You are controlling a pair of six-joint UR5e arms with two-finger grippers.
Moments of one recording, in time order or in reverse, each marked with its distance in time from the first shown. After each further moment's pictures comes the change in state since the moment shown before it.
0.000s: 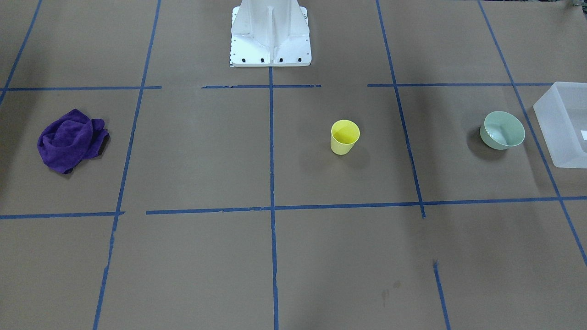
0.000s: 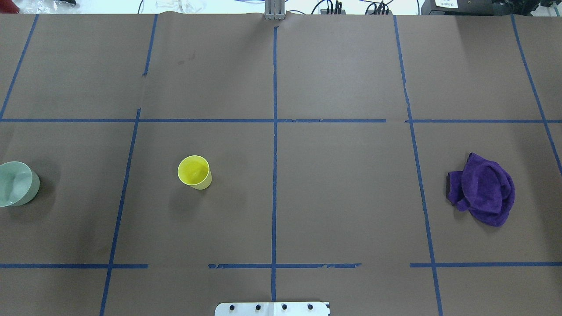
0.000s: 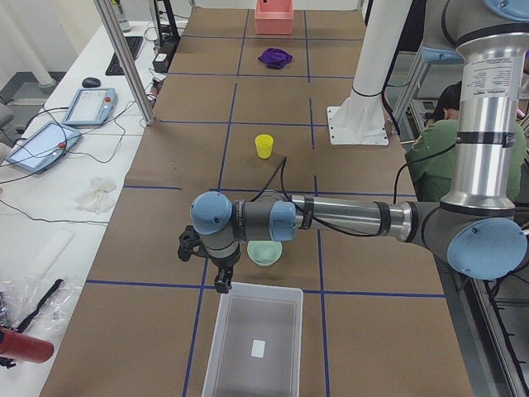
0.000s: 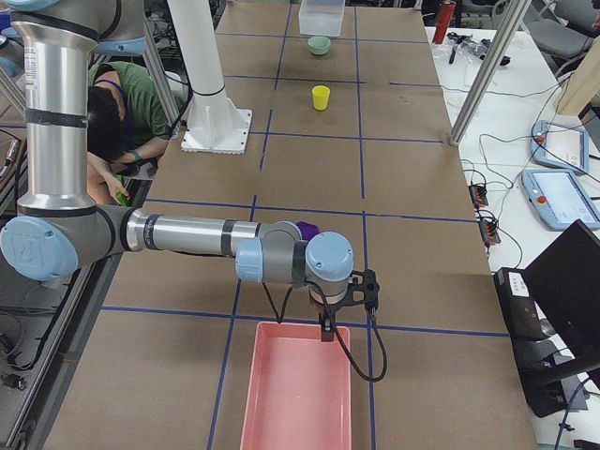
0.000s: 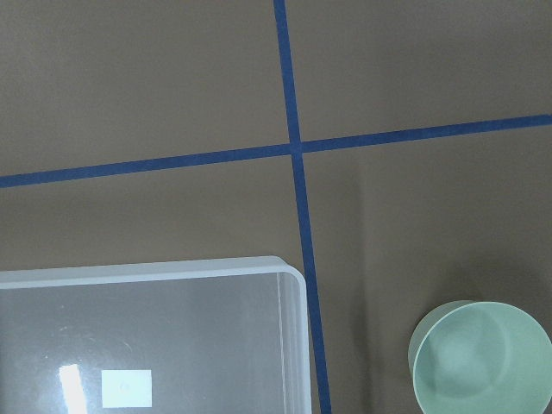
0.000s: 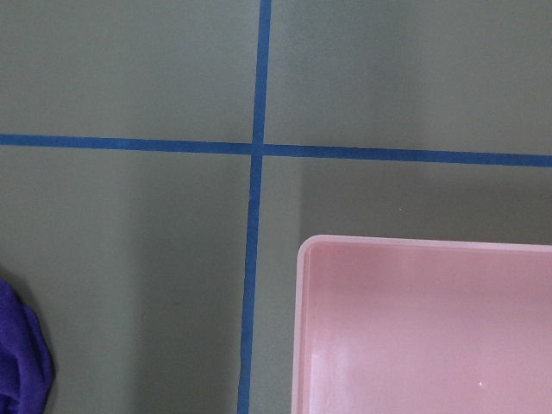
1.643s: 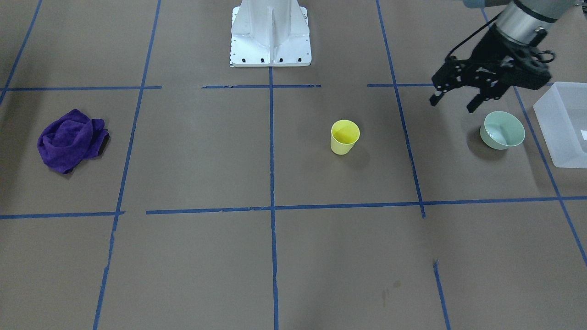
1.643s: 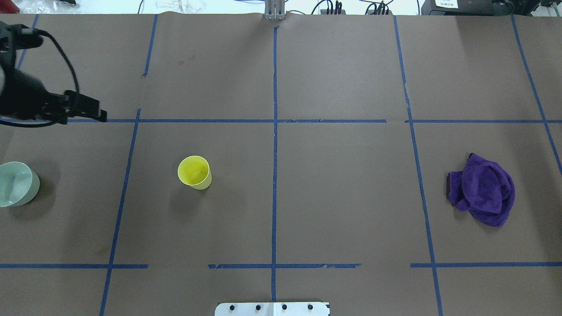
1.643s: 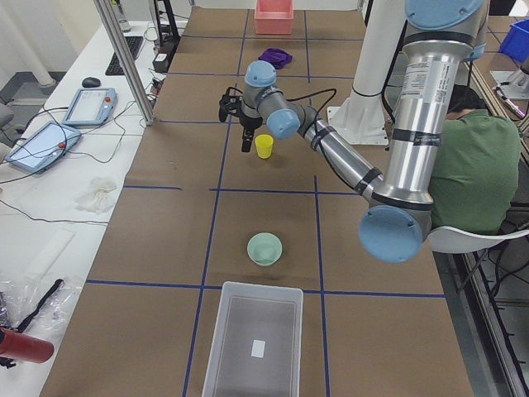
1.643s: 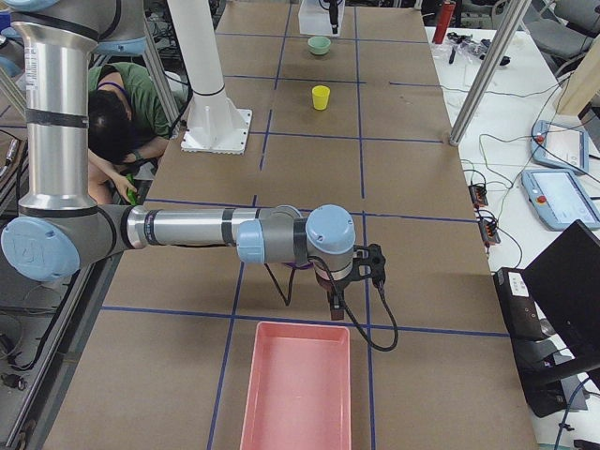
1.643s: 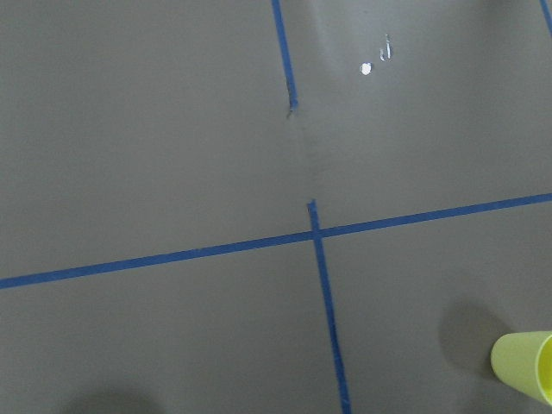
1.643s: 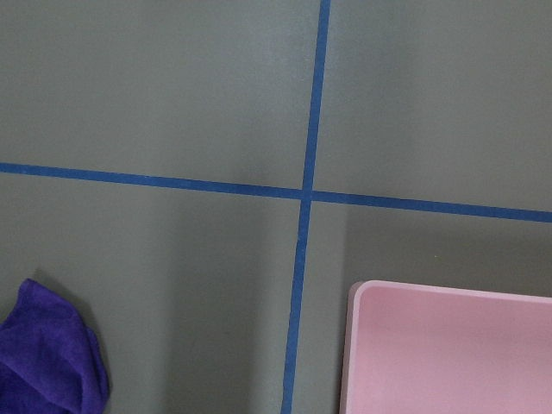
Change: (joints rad) left arm 0.678 -0.180 -0.473 -0.302 0.264 -1.197; right arm -0.001 0.007 0.089 0.008 0.023 0.023
